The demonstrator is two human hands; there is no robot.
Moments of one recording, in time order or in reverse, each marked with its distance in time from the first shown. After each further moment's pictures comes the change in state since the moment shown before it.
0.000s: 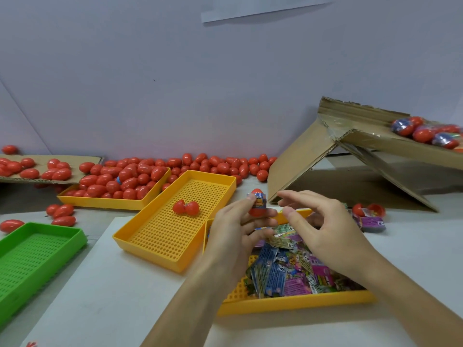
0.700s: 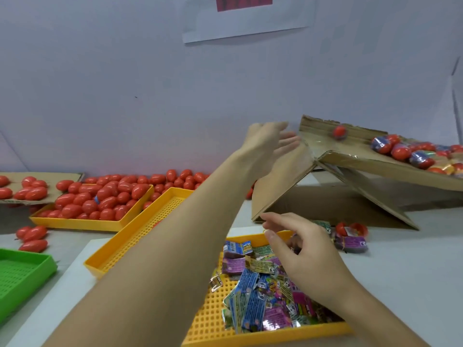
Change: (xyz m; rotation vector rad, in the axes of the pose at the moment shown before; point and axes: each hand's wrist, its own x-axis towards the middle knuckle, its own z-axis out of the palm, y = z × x) left_hand 0.136 0.069 0.125 0.143 -0.127 0.023; right_hand 0.000 0.006 -0.001 -0.012 0.028 0.063
